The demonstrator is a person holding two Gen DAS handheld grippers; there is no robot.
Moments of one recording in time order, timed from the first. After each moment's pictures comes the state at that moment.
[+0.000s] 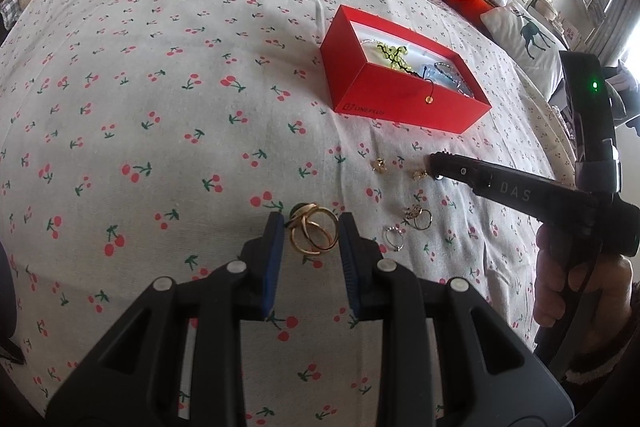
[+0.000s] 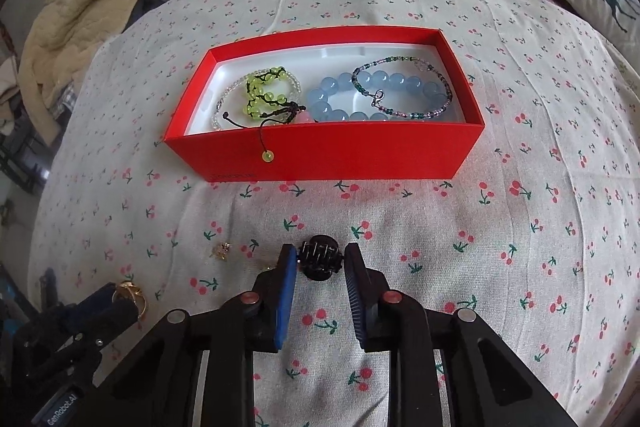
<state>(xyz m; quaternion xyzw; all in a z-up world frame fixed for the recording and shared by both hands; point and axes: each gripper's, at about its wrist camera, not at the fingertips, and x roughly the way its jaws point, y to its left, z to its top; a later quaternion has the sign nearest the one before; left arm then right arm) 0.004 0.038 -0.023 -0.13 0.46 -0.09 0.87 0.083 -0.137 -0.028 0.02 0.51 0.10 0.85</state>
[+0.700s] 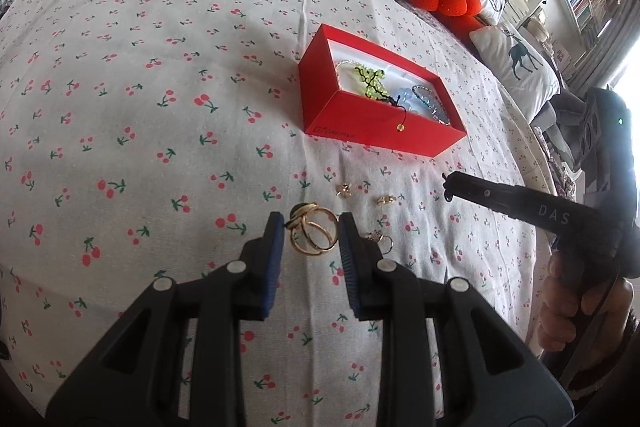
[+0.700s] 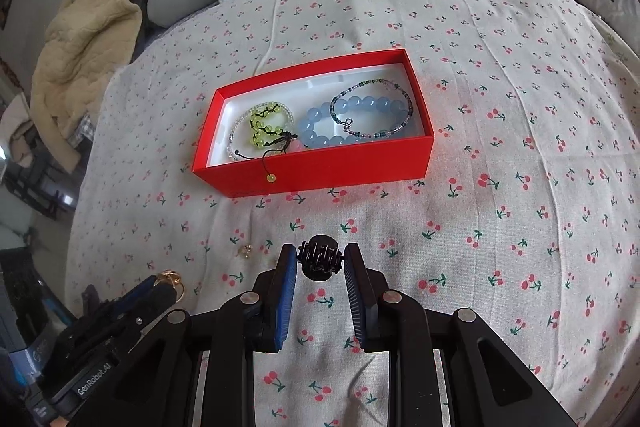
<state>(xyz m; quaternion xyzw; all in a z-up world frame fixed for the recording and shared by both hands) 0.015 0.034 -0.007 -0.18 0.46 -0.12 0.86 0.069 -0.169 0.009 0.09 0.52 0.12 0.84</state>
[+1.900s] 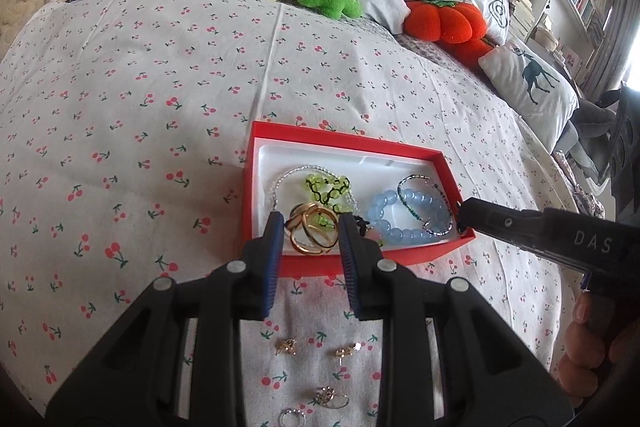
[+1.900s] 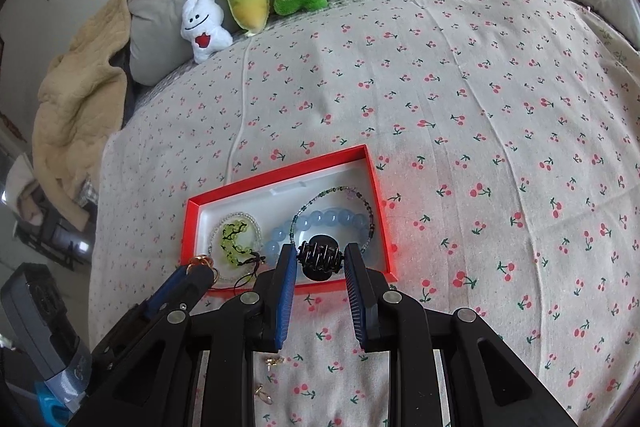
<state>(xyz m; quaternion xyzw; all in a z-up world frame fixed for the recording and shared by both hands) 0.100 -0.025 0.011 -0.13 0.39 -0.08 0.91 0.136 -0.213 0.028 0.15 0.48 0.10 0.86</state>
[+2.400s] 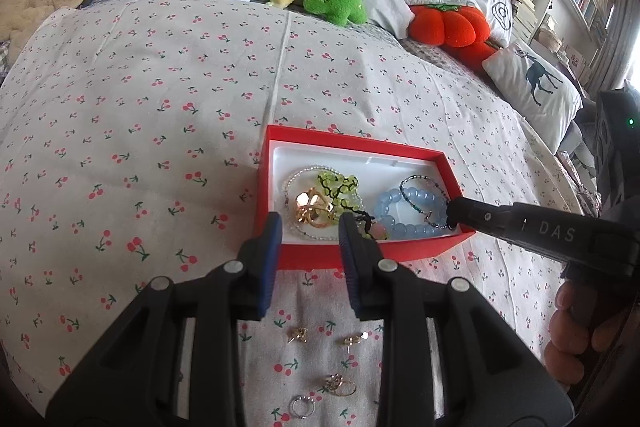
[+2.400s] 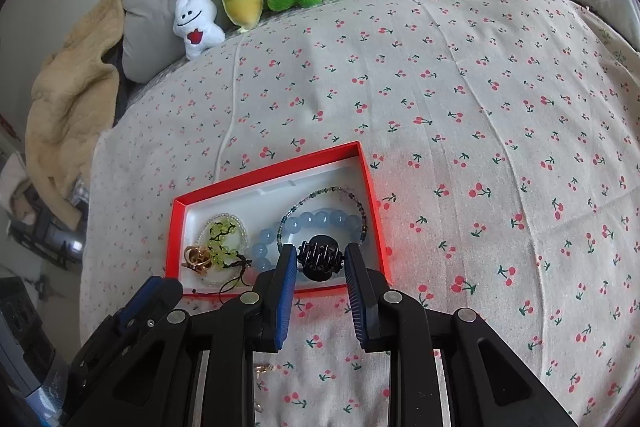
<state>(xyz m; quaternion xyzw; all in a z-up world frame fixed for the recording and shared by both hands) 0.086 -0.017 0.020 -0.12 0.39 -0.06 0.91 0.142 -0.211 0.020 0.15 0.48 0.09 0.86</state>
